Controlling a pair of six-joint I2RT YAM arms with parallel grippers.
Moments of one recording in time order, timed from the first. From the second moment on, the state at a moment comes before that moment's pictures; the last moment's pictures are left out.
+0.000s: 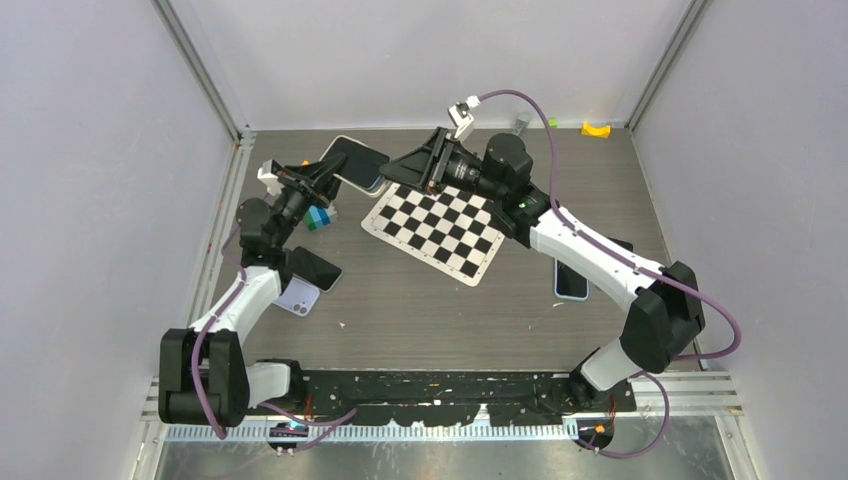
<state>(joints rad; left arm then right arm) -0.06 1.21 0.63 0.88 0.51 -2.02 0.67 1.52 1.29 0.37 -0.52 1.12</state>
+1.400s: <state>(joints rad) -0.06 1.02 0.85 0.29 0.86 -1.25 0.66 1.60 1.36 0.22 -0.42 1.49</state>
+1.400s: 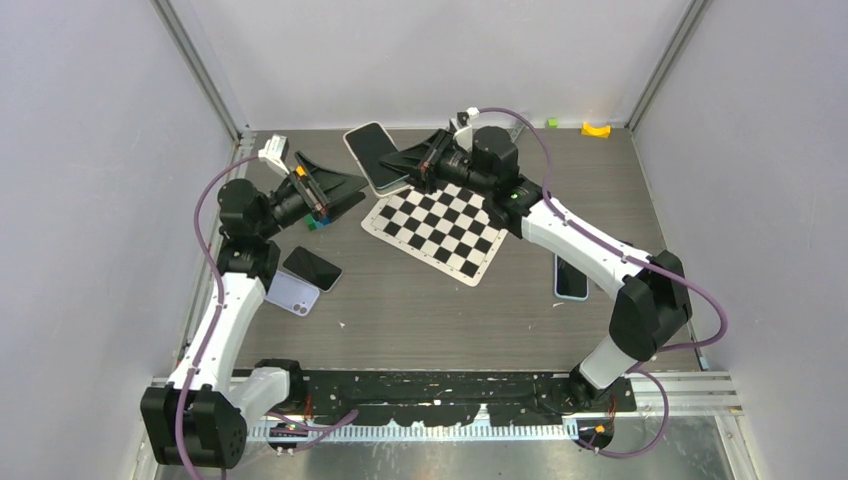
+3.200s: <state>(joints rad) -0.05 1.01 0.52 -0.32 0.56 -1.00 0.71 1.52 1.28 0.03 -0.46 1.12</state>
